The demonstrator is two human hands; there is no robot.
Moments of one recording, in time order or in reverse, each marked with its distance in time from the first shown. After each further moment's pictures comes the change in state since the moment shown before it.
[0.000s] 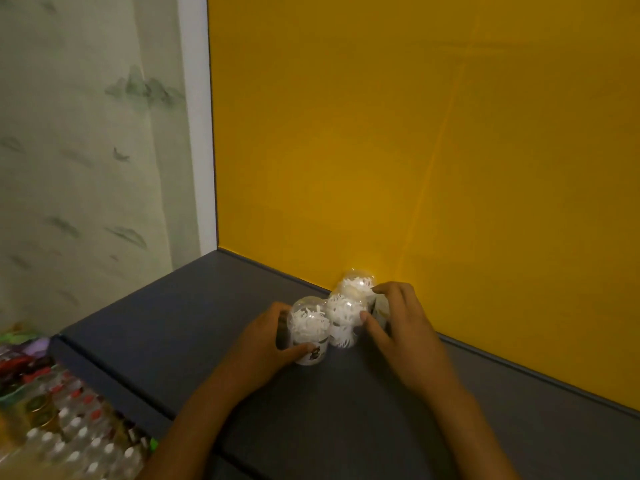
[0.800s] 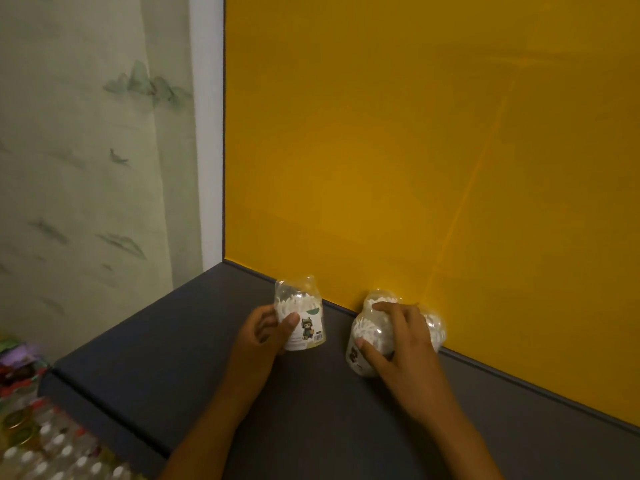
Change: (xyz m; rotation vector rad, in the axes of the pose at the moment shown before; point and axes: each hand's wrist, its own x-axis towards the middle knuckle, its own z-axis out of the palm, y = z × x) left_hand 0.024 -0.025 -0.025 -0.714 0.235 -0.120; right_hand 0.017 -0.021 0.045 0.062 -0.022 0.128
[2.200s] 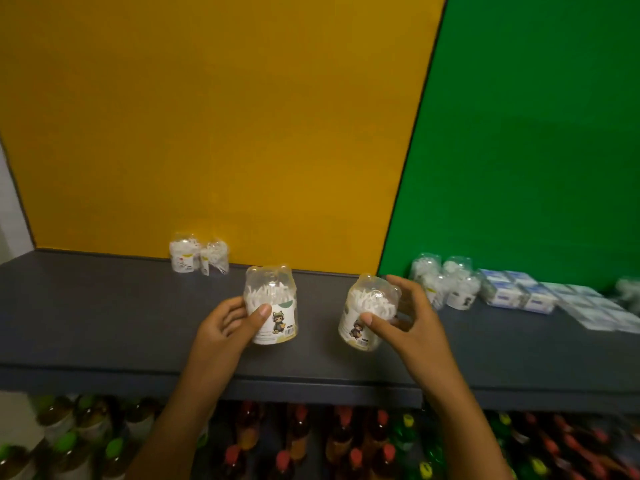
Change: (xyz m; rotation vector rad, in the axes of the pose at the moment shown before) left_hand -0.299 0.071 0.196 -0.121 -0.330 0.071; right_hand -0.316 0.042 -0.303 0.474 0.387 0.331
